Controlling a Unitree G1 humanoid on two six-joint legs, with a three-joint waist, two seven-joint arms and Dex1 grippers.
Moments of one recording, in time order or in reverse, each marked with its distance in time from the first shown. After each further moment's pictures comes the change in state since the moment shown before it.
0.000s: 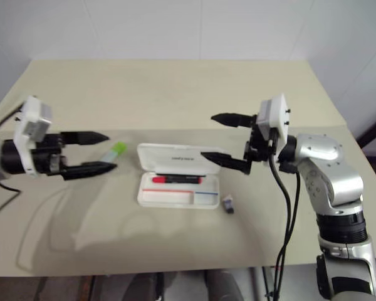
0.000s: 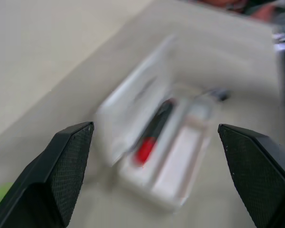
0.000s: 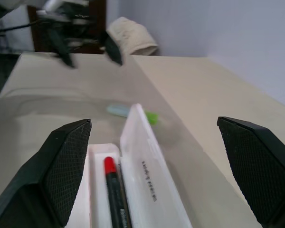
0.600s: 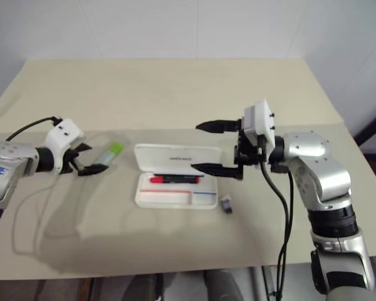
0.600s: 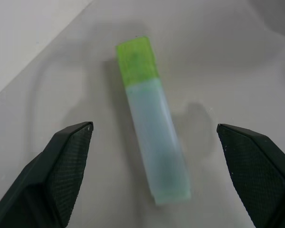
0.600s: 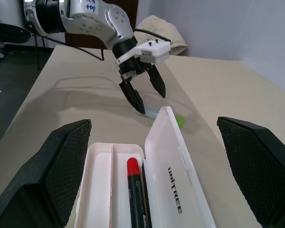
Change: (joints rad) left arm -0.181 -0.081 -0.413 0.357 0.468 -0.133 0.185; right arm -0.023 0.023 0.050 -0.002 -0.024 -0.020 0.049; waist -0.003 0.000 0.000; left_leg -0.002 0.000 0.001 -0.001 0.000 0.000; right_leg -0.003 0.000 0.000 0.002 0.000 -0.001
